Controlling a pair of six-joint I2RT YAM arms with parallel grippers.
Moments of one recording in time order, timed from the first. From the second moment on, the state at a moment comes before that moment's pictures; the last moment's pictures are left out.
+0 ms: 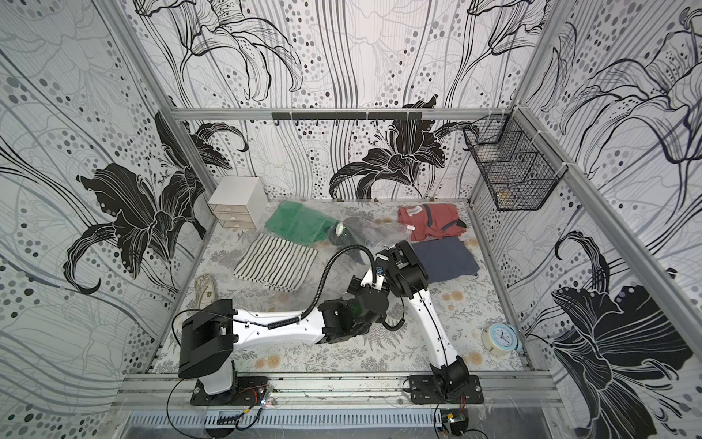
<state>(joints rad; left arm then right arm) -1.22 1.79 1.21 0.15 -1.01 -0.19 0.52 2.58 1.76 0.52 -0.29 1.43</state>
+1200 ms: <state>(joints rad) -1.10 1.77 1.20 -0.07 -1.01 -0.30 0.52 2.24 1.23 0.65 -0.35 1.29</state>
